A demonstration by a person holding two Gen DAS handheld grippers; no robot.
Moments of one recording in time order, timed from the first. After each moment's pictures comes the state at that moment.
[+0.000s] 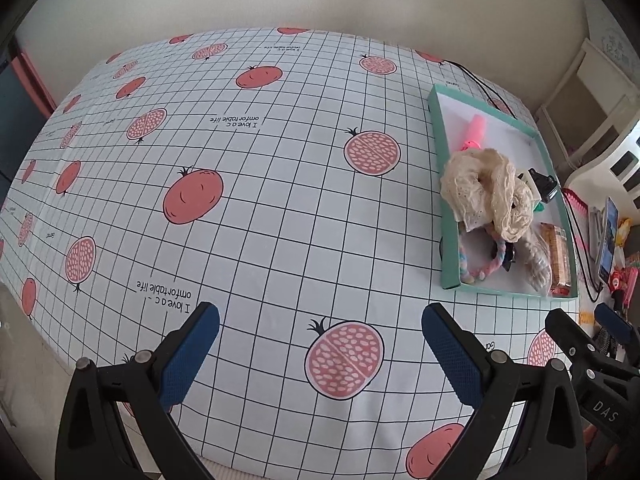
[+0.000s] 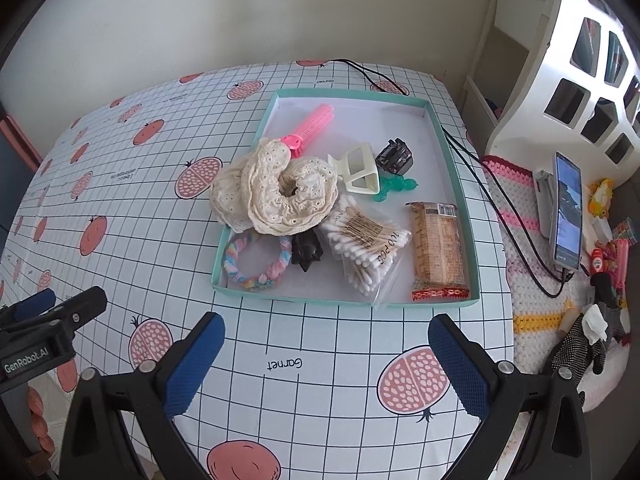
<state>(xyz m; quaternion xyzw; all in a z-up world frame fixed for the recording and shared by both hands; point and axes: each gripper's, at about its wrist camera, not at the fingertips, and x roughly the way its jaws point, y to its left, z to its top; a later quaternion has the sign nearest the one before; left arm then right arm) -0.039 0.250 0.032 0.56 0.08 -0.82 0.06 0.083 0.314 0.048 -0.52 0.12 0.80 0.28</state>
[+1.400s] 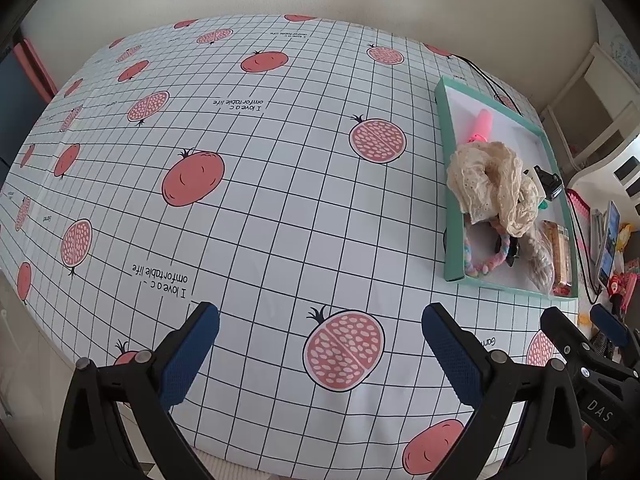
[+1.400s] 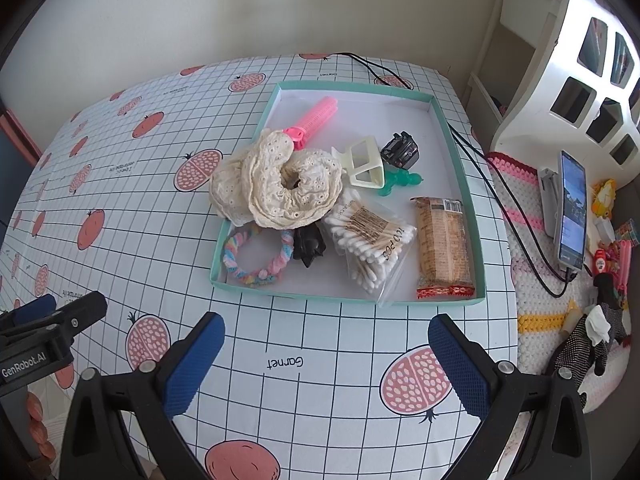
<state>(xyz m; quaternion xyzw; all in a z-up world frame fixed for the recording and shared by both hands) -0.036 0.247 0.024 0.58 0.10 -0.81 0.07 0.082 0.313 0.042 -0.52 0.12 0.80 0.28</state>
